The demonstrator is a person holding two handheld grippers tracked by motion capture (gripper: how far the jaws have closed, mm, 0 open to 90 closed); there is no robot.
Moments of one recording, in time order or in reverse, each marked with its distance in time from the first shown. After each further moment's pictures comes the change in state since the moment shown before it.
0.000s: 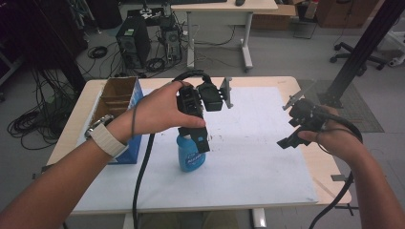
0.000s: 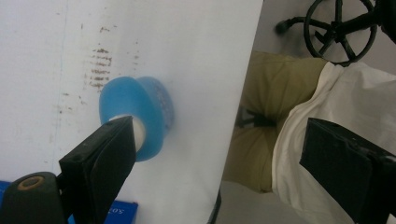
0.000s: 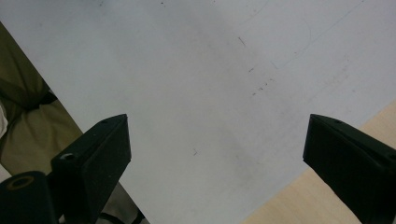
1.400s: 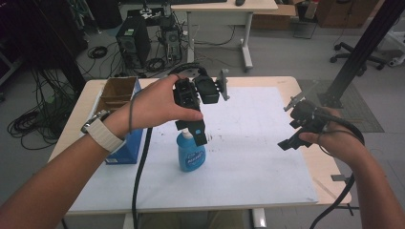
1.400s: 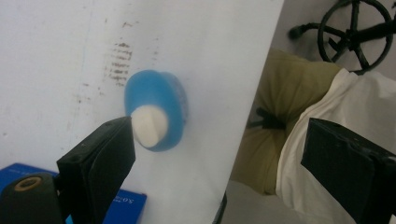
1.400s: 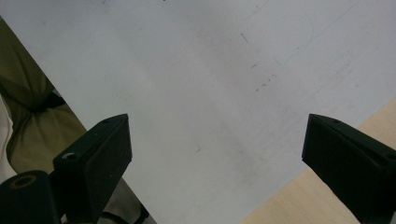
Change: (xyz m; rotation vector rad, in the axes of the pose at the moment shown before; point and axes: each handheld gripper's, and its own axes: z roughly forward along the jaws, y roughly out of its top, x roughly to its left) left arm 0.012 -0.002 -0.009 -0.001 0.058 -0.081; right arm 0.003 -0.004 -0.002 0.000 0.002 0.013
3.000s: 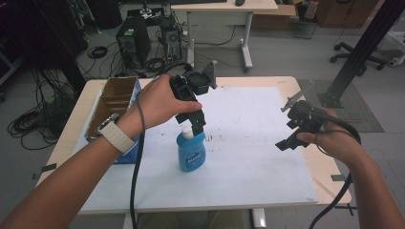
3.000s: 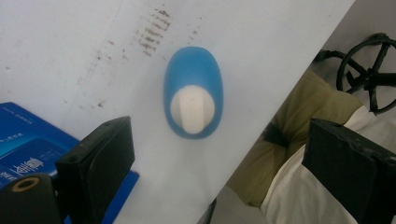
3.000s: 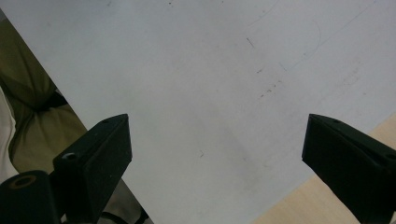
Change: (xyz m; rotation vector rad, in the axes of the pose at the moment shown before) left arm 0.030 -0.007 0.018 0.034 0.038 -0.263; right arm 0.001 0.004 0.005 -0.003 0.017 -0.017
